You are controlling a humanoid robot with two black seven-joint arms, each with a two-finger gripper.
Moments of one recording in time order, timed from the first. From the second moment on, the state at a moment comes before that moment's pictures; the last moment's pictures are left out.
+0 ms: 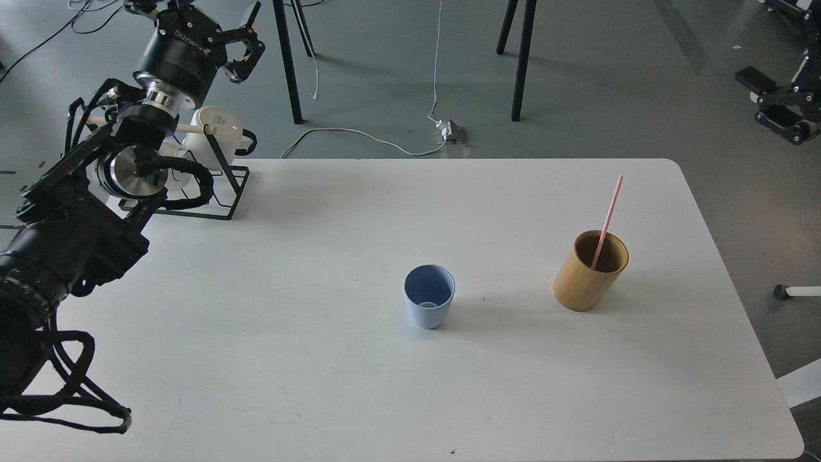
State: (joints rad) left arm -0.93 0.30 -0.80 -0.57 -0.03 -0.49 -0.37; right arm 0.66 -1.14 0.75 1.44 -0.46 0.20 0.20
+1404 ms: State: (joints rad) left arm -0.94 0.26 -0.78 -0.34 -0.07 -0.49 -0.36; right arm 0.84 -0.77 0.17 1.11 -1.28 0.09 0.20
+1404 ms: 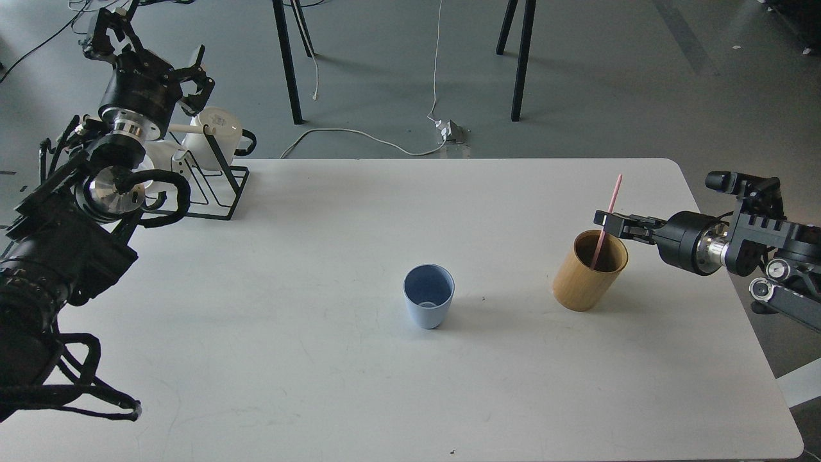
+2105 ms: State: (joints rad) left arm -0.95 0.27 -0.78 -0.34 -0.07 -0.49 -0.36; right arm 0.87 -1.06 0.23 1.40 -1.27 0.09 0.20
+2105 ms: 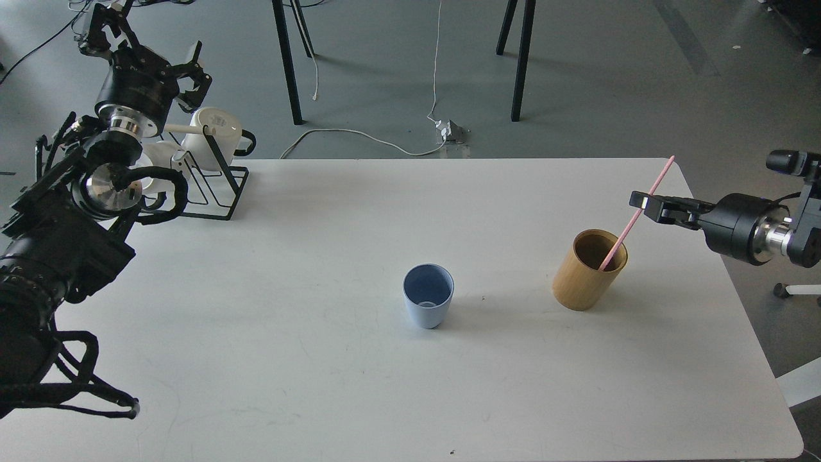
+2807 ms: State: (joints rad) left arm -0.97 0.27 -0.78 -0.34 -0.07 -0.49 -0.36; right arm 1.17 -0.87 0.18 1.47 -1.22 0.10 0.20
